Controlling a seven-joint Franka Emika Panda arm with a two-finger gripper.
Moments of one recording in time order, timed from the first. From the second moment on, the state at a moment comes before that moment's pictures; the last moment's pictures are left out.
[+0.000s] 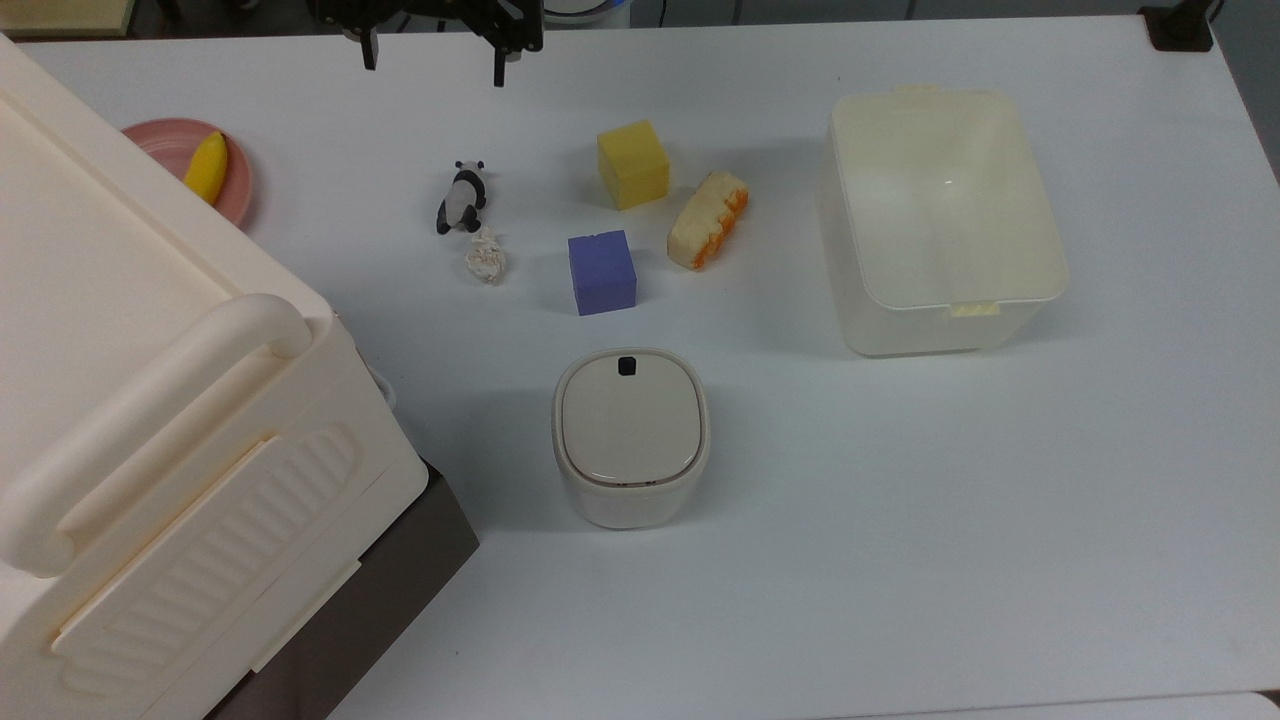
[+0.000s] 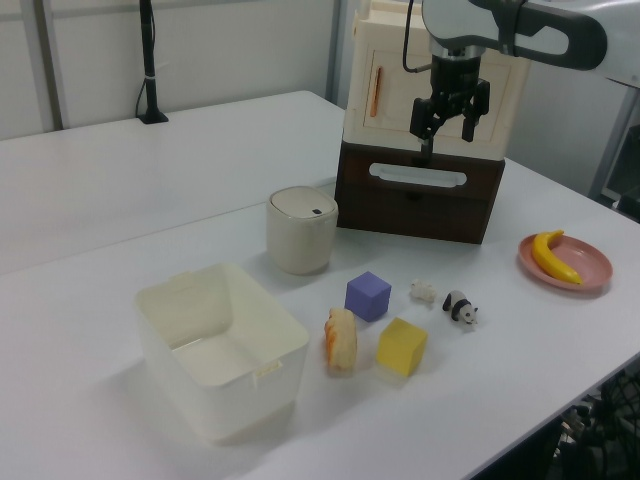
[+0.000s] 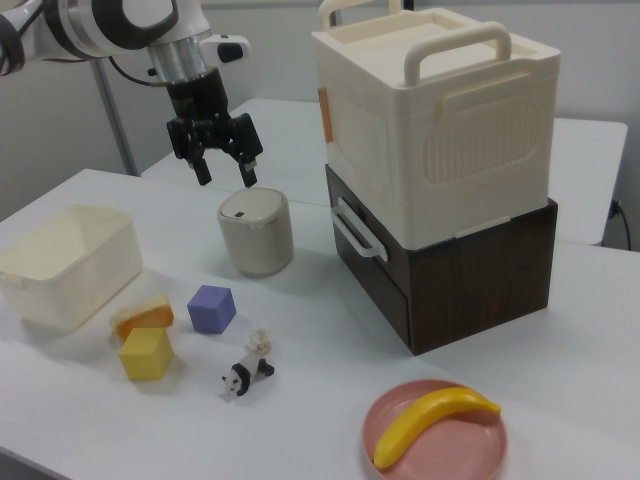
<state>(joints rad) 0.06 0.10 -0.09 -1.49 -0.16 1.58 -0.01</state>
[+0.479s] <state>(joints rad) 0.06 0.11 -0.09 -1.50 -0.16 1.58 -0.01</state>
